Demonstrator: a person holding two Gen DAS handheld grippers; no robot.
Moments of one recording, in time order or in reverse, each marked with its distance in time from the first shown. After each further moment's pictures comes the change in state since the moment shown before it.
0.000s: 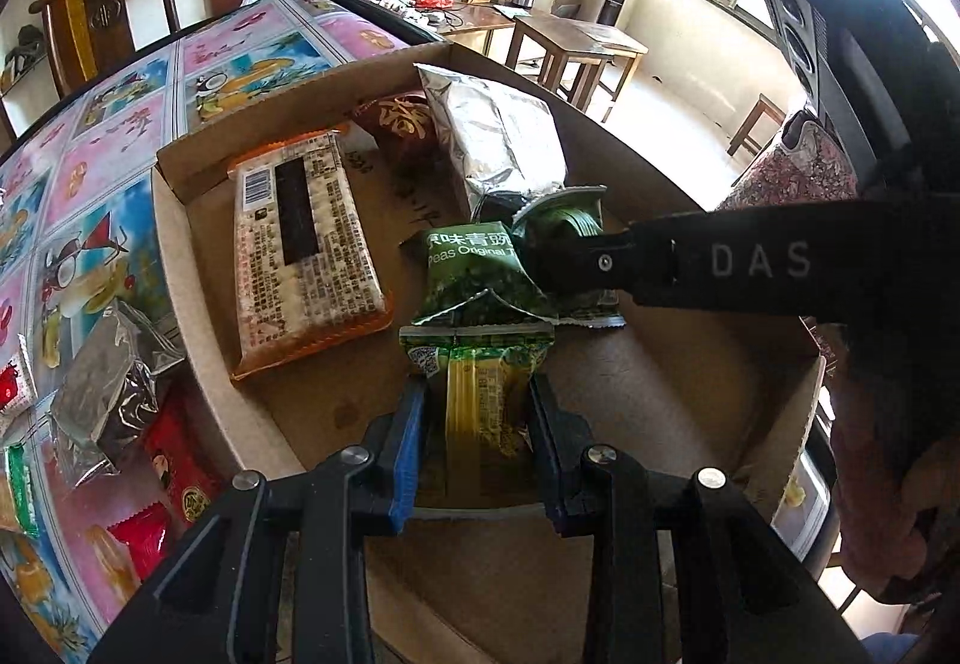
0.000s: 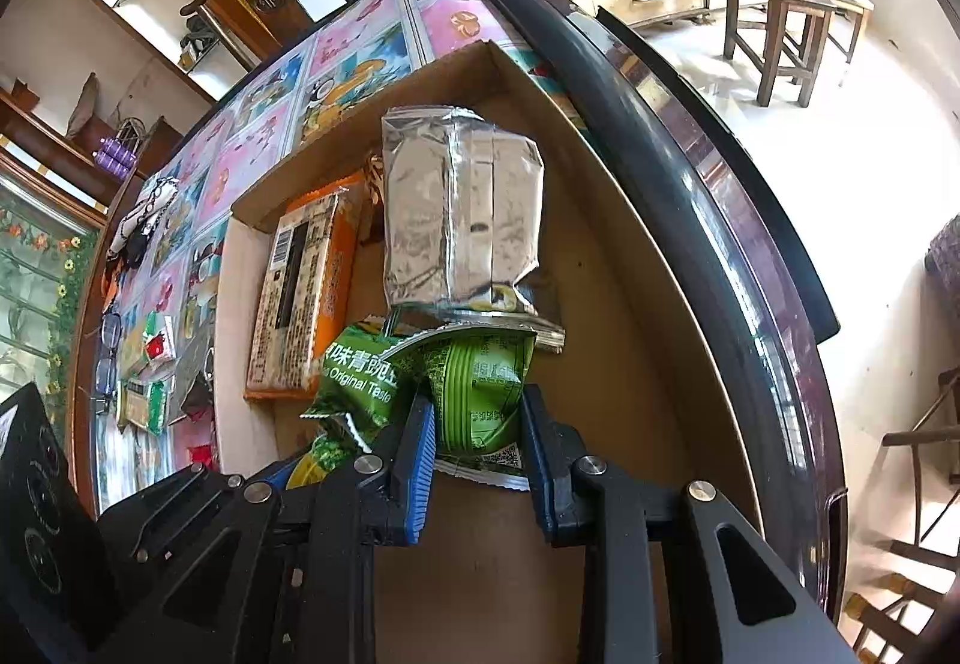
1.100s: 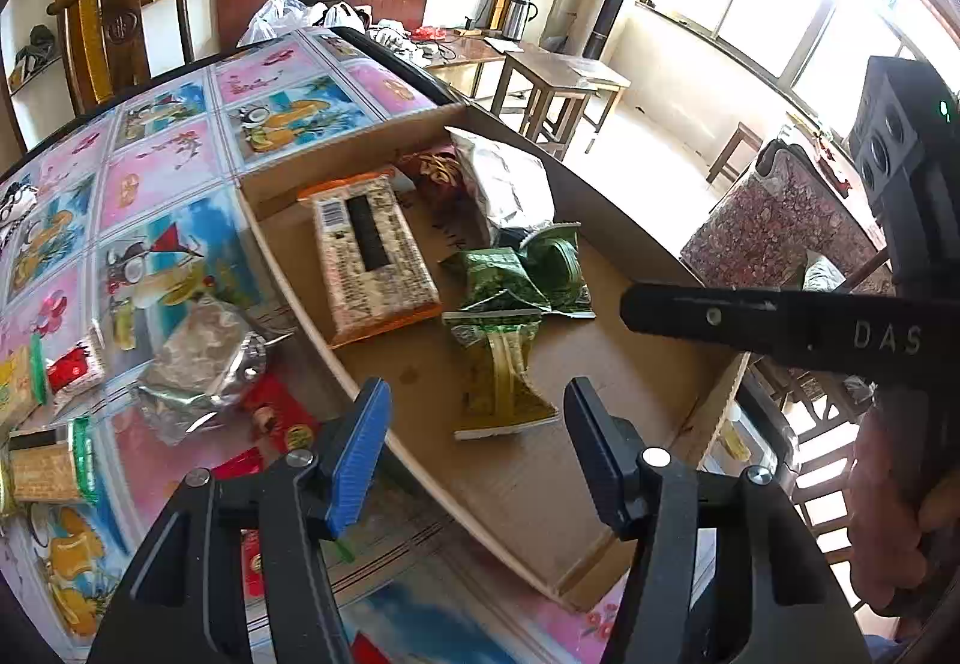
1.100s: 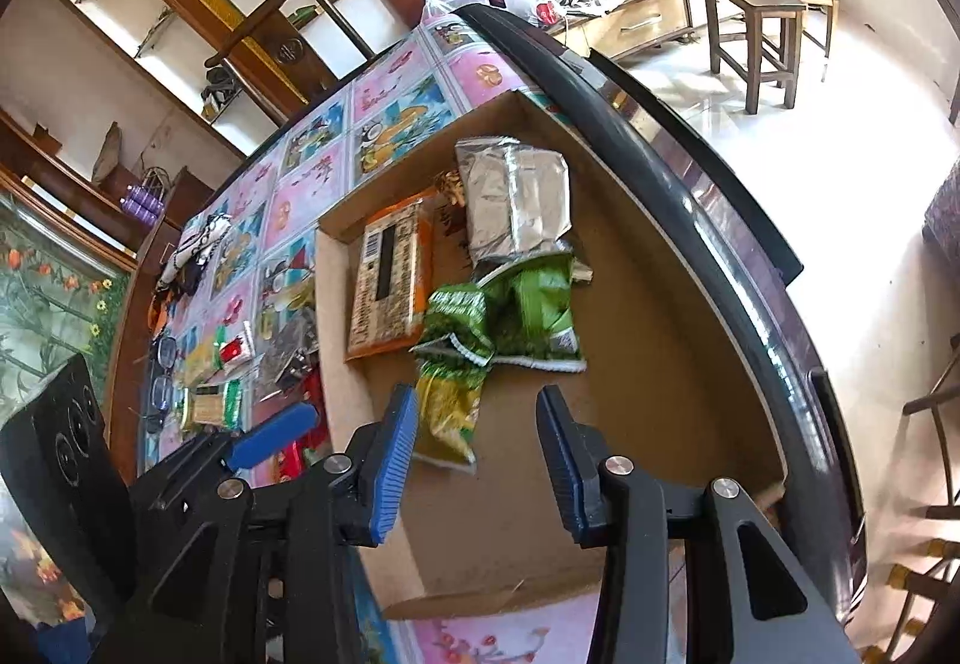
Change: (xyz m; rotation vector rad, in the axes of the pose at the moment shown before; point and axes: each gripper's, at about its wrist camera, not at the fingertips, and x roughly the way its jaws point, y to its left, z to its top) left arm -0.074 0.024 -0.014 -0.008 -0.076 -0.043; right arm -0.072 0.022 -0.047 0.074 -0.110 0.055
